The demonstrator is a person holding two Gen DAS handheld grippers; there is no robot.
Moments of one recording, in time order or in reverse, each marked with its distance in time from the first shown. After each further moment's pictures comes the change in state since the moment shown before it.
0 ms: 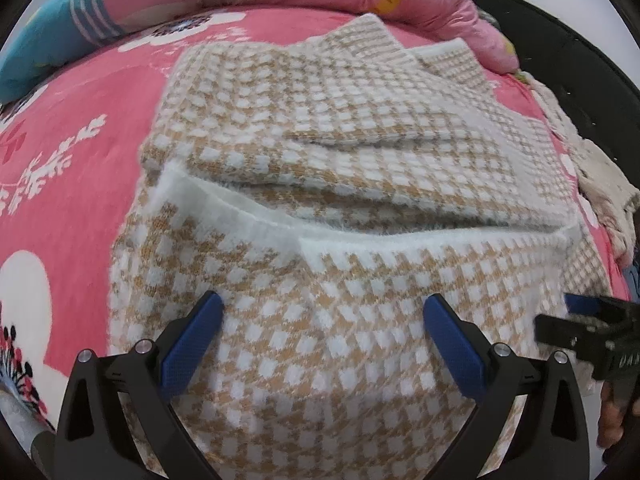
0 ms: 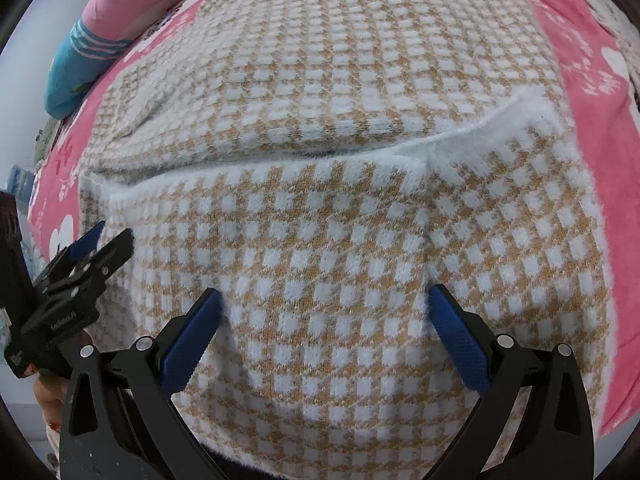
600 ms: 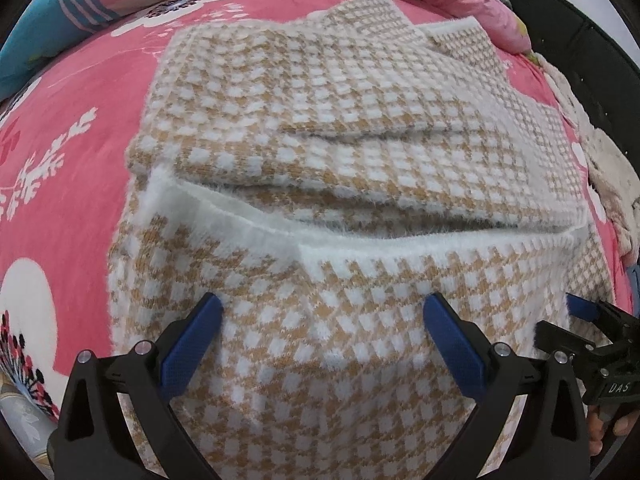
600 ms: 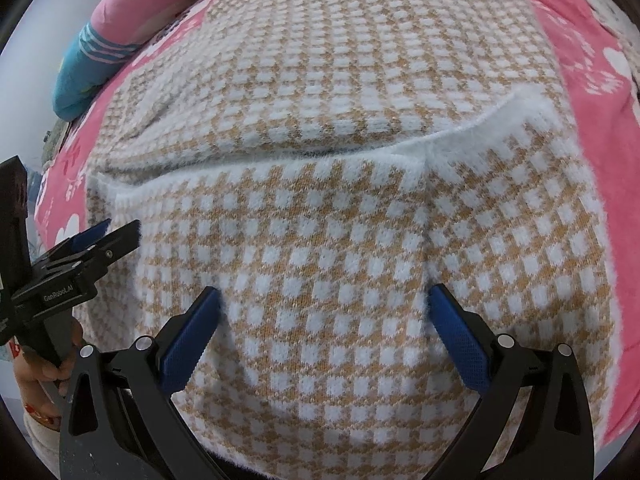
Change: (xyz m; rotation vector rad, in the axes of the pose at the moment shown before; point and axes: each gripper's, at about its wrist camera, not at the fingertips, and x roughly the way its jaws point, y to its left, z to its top) left arm 0.009 -0.003 0.020 0.008 0.121 0.016; right arm -0.002 -0.002 -0.014 0.014 -0.044 0.019
